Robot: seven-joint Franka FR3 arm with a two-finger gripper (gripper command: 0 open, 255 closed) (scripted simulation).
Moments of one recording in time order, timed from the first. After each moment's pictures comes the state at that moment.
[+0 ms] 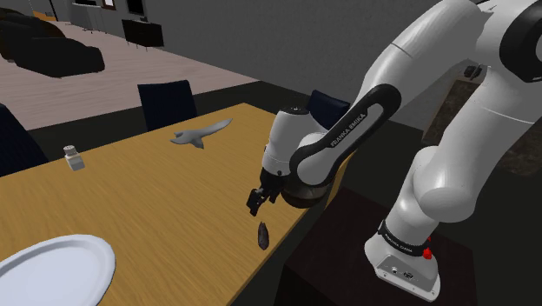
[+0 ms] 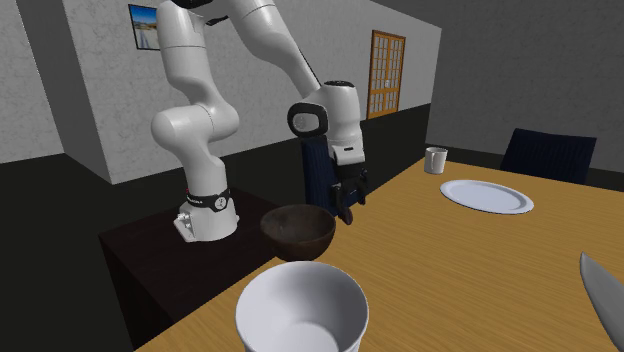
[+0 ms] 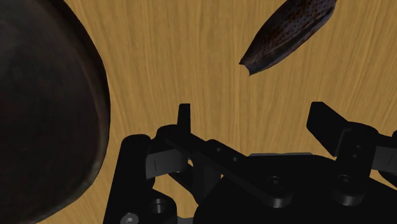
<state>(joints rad) 0.16 -0.10 0.34 -2.72 0.21 2.76 0.37</state>
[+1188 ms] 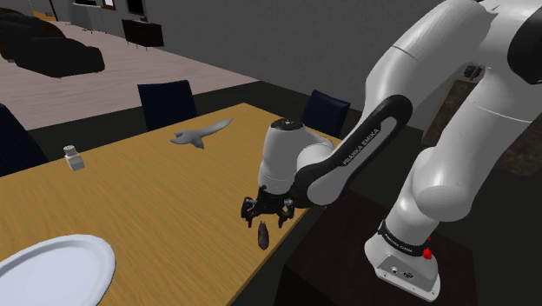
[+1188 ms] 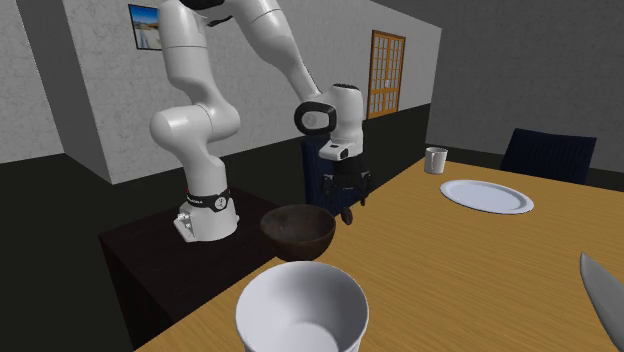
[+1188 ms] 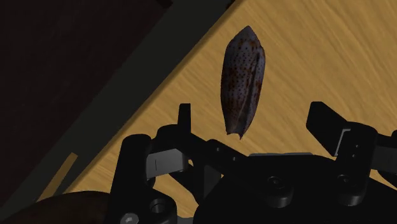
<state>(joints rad) 0.10 -0.08 0.54 -2.70 0.11 2.68 1.34</state>
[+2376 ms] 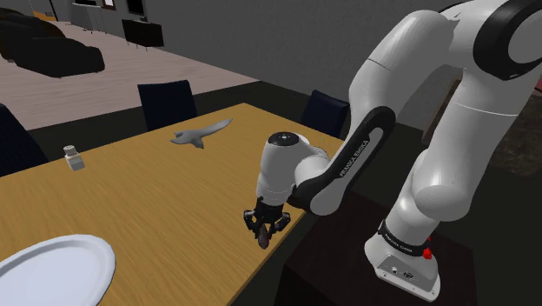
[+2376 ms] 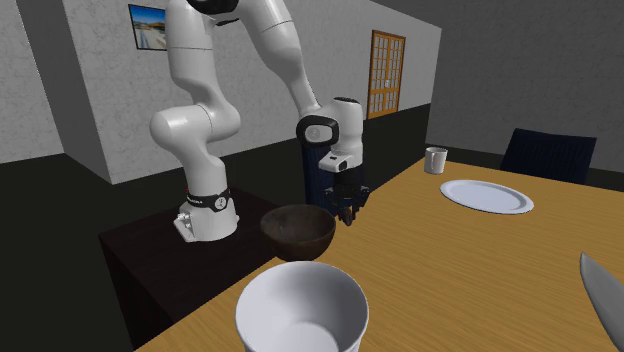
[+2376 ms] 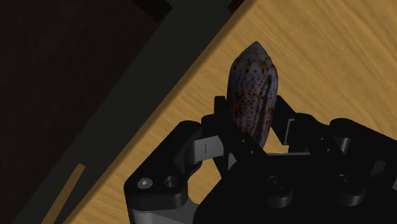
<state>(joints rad) 0.08 0.04 0.54 -2.70 -0.05 2.78 1.52</state>
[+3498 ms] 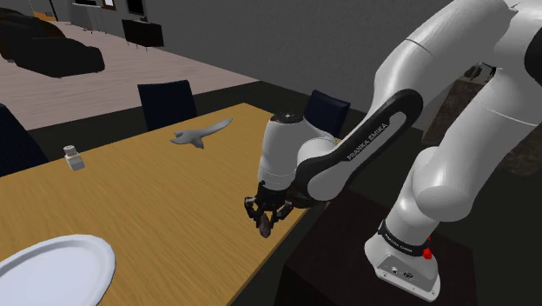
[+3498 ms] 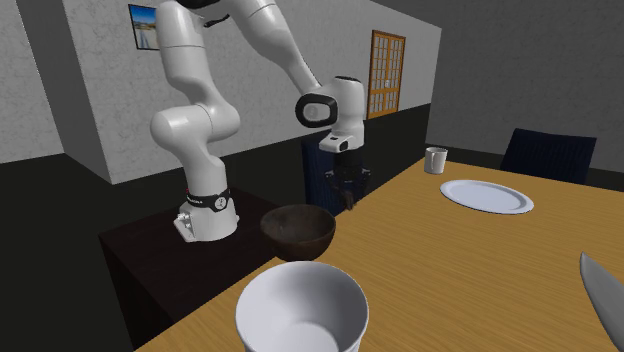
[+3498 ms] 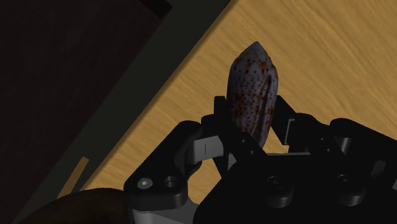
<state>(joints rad) 0.10 -0.14 0.55 -2.69 0.15 2.61 1.39</state>
